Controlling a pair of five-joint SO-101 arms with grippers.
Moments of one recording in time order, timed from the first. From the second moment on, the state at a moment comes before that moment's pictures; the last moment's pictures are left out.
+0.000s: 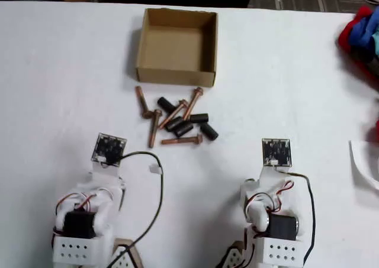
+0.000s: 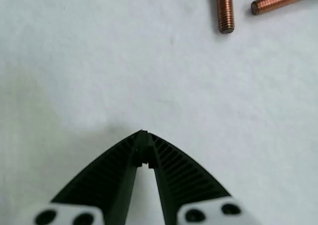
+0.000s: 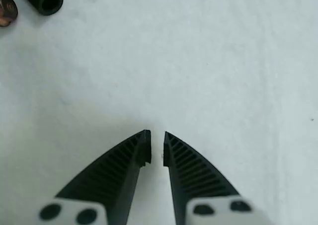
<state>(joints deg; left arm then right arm) -4.0 -102.8 95.9 72.8 -7.4 2.5 -101.2 96.5 71.6 5.9</state>
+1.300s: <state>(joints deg) -4.0 -102.8 95.9 72.8 -7.4 -17.1 -50.1 46.3 66.6 20.0</state>
